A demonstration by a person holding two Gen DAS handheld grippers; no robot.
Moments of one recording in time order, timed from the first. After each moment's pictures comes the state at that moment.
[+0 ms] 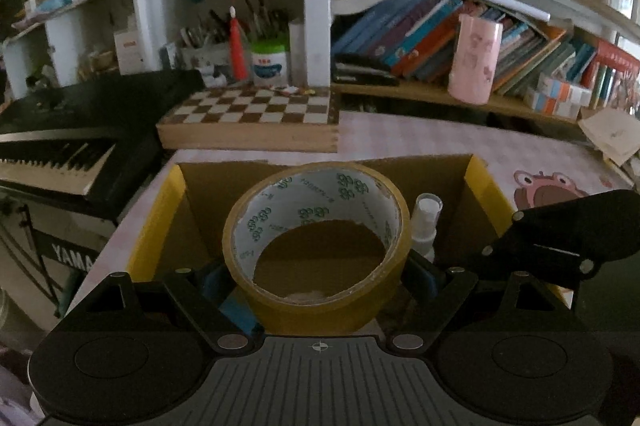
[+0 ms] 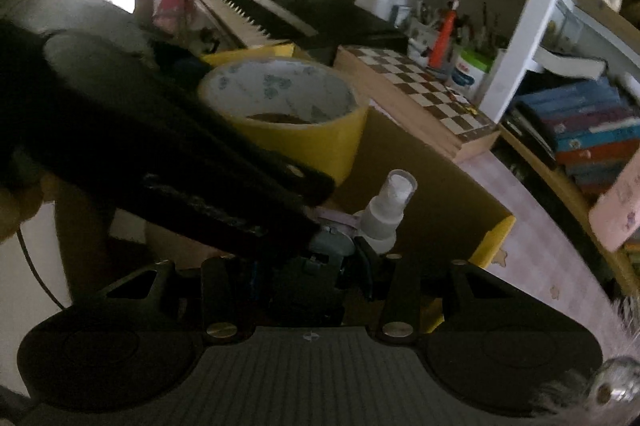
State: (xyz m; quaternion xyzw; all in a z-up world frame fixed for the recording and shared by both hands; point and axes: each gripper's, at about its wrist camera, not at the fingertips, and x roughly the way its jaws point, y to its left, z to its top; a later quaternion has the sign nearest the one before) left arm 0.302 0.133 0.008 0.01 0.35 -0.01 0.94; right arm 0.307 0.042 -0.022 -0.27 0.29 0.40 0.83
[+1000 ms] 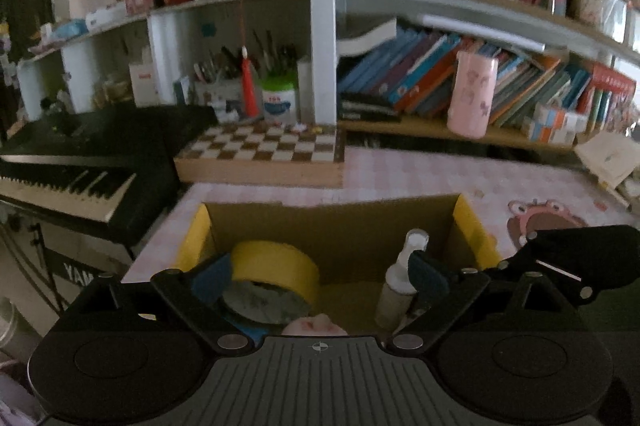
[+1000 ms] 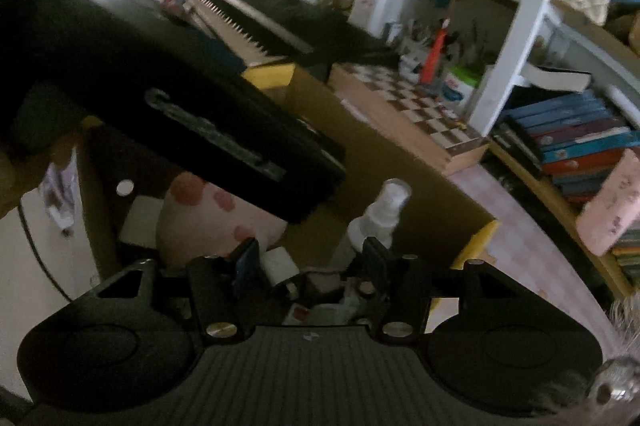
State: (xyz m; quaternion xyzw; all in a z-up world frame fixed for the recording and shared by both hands) left arm 0.275 0.134 0.042 0.01 0.29 0.00 0.96; right arm 0.286 0.026 -0.001 -0.23 0.26 0.38 0.86
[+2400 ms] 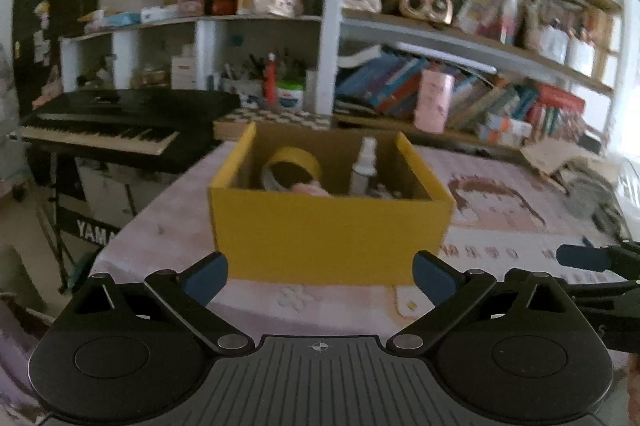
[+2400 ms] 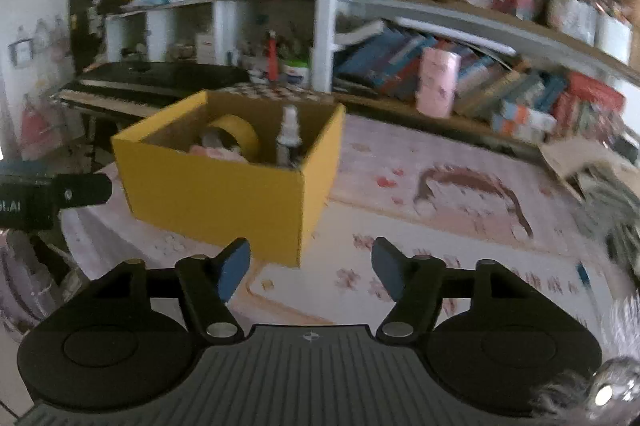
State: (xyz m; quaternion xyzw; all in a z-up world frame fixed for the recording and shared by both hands) left arm 0.053 0.138 0.026 -0.03 0.25 -0.01 0.97; right arm 0.063 -0.057 0.004 -0.05 0.26 0.14 0.95
